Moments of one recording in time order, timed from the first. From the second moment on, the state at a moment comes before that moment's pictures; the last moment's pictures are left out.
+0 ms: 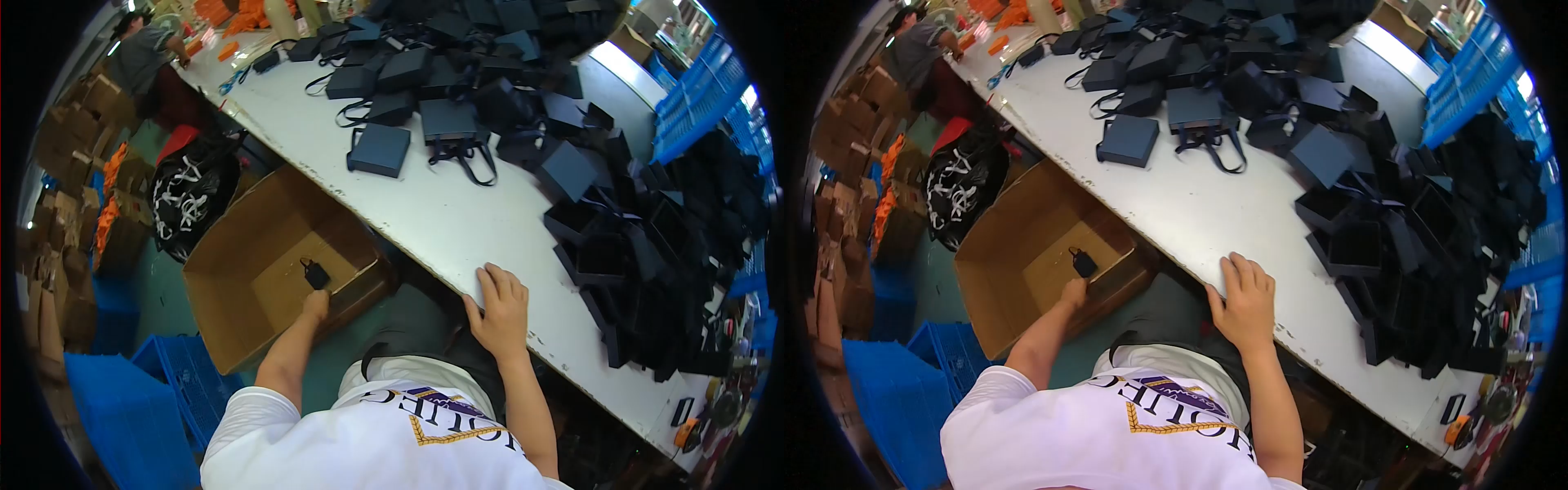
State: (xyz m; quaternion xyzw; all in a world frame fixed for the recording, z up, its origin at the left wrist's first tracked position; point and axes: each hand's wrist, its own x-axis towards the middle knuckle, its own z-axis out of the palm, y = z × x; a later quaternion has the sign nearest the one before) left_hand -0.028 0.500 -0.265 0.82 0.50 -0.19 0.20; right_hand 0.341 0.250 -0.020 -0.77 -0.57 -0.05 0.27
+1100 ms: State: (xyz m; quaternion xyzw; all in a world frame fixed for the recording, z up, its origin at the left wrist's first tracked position) left_hand 0.331 0.566 0.078 0.94 0.00 0.32 -0.06; right_hand 0.344 0.234 -0.027 -0.74 -0.57 -0.08 0.35
